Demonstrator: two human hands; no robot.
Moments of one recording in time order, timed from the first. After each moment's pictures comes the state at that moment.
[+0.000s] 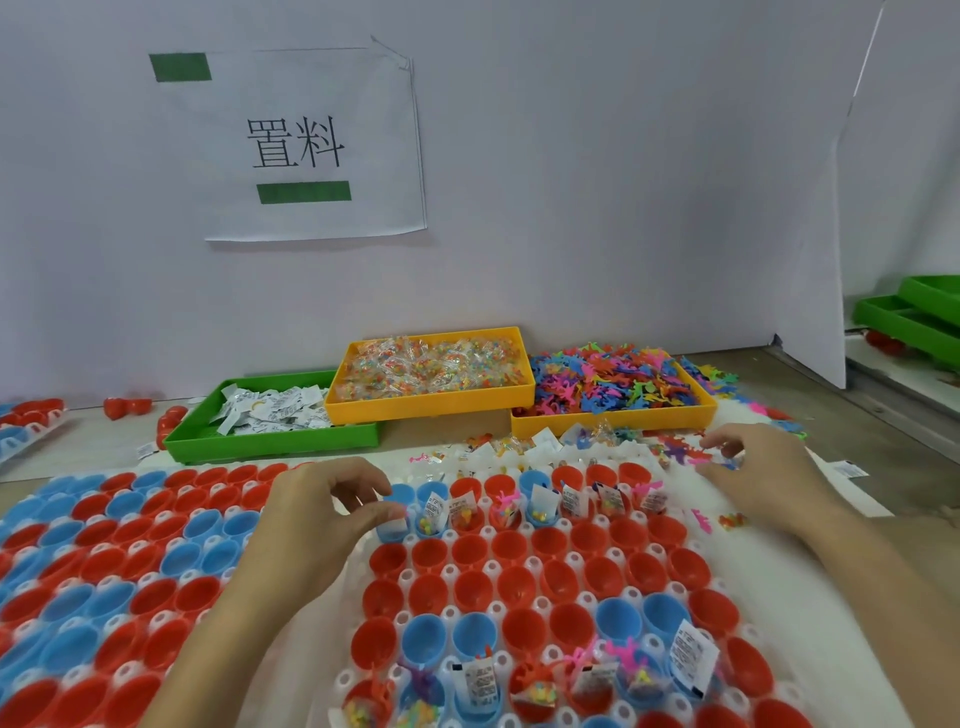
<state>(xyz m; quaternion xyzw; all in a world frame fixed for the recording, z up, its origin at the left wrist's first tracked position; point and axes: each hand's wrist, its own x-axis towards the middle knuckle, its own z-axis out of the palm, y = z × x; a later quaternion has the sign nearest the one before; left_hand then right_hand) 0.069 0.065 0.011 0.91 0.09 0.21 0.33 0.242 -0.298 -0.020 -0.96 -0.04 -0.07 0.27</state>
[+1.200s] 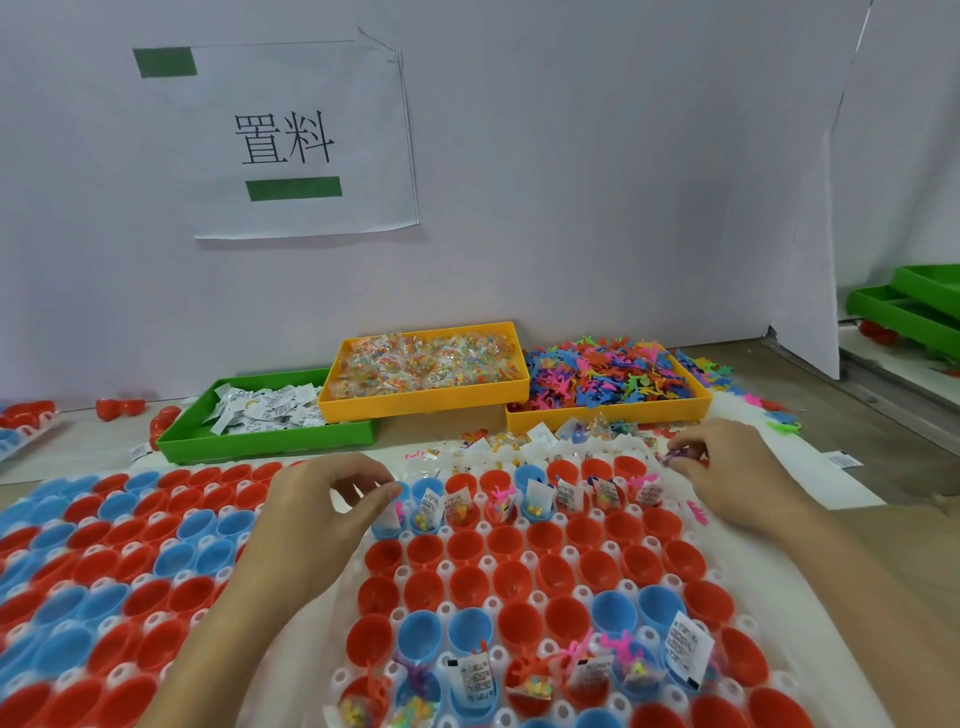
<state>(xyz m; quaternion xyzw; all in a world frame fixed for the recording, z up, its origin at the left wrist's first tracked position) 0.071 0.060 0.011 0.92 0.06 0.23 0.30 0.240 -0.280 -0.027 -0.96 -0.11 -0.07 0.25</state>
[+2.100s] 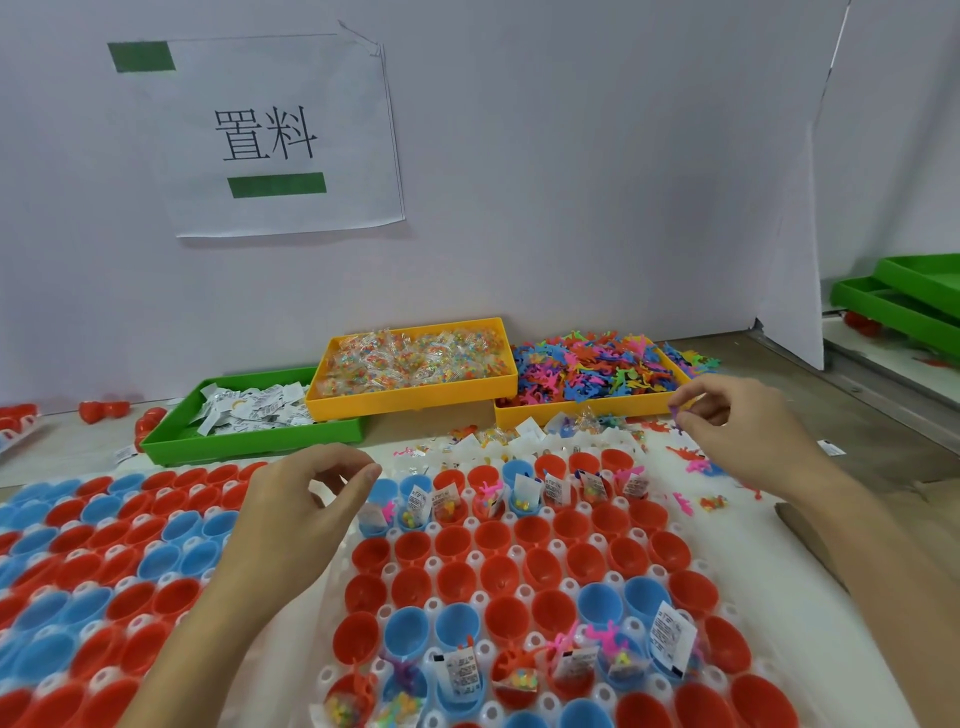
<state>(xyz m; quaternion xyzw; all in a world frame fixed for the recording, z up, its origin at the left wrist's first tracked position) 0.070 0.058 0.011 0.91 0.07 0.26 0.32 0.226 -0.289 0.009 -0.91 -0.13 -0.13 0.38</state>
